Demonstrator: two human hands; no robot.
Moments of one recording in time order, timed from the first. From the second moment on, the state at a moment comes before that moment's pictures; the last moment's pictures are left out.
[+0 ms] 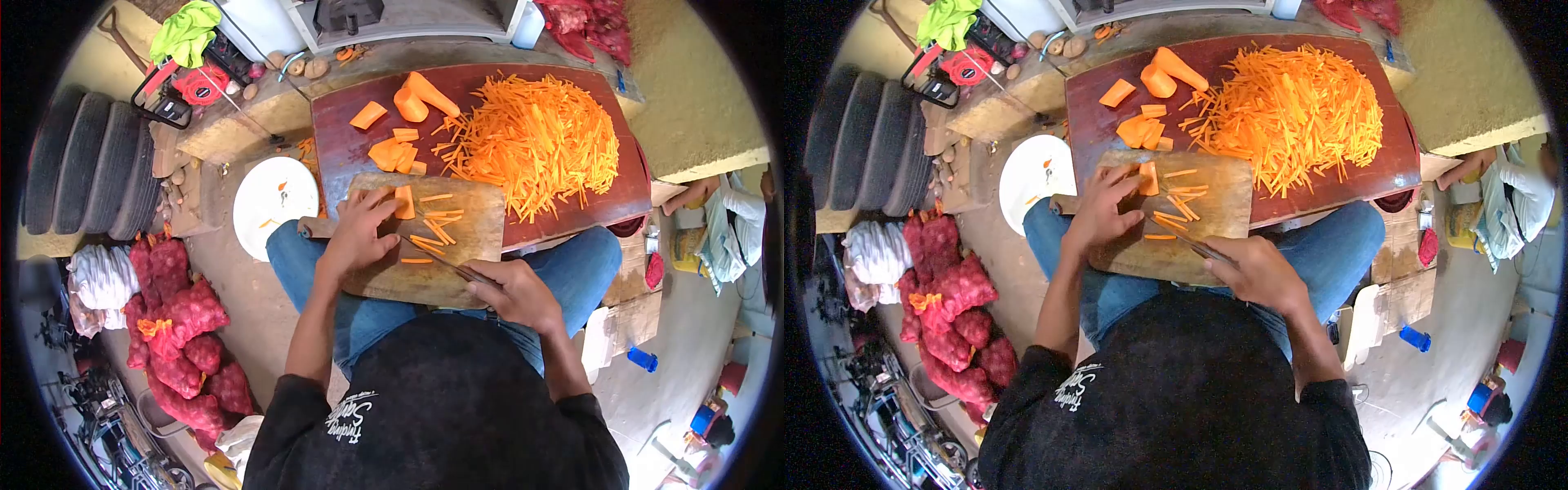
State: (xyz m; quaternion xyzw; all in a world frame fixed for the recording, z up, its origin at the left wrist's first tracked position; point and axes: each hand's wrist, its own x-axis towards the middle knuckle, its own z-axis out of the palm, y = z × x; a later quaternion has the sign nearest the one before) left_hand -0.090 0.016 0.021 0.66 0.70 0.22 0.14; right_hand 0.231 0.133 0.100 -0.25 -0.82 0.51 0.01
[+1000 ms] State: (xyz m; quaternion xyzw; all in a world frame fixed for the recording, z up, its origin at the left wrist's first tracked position) left_hand 0.006 0.002 -0.002 0.62 0.69 0.37 0.05; right_hand 0.236 0.204 0.080 -0.40 -0.80 0.41 0.21
